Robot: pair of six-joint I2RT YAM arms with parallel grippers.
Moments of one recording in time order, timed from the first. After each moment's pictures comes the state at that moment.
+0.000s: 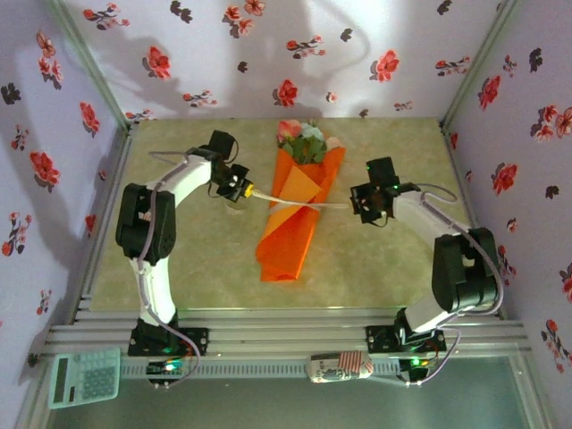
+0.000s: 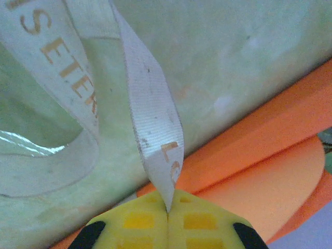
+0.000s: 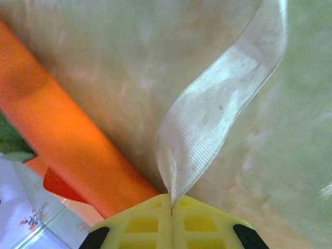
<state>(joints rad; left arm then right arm) -0.33 2.00 1.52 -0.69 0.35 -1.33 0.23 1.53 0.97 -0.48 -0.18 1.53</state>
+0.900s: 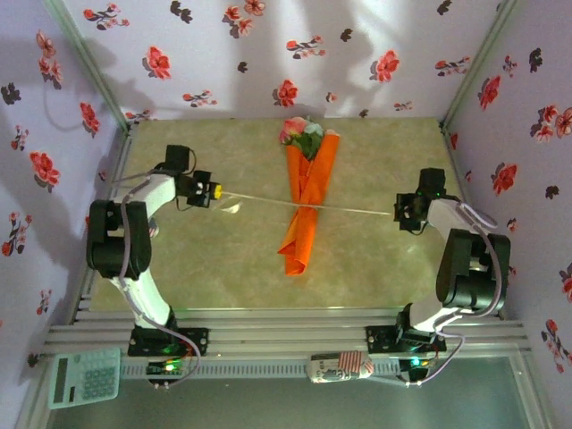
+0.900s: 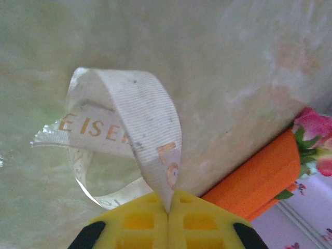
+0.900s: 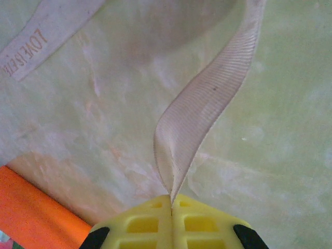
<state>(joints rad) -0.09 1.80 1.17 -0.39 0.43 -1.43 -0.16 1.54 0.88 -0.45 -0.25 1.46</state>
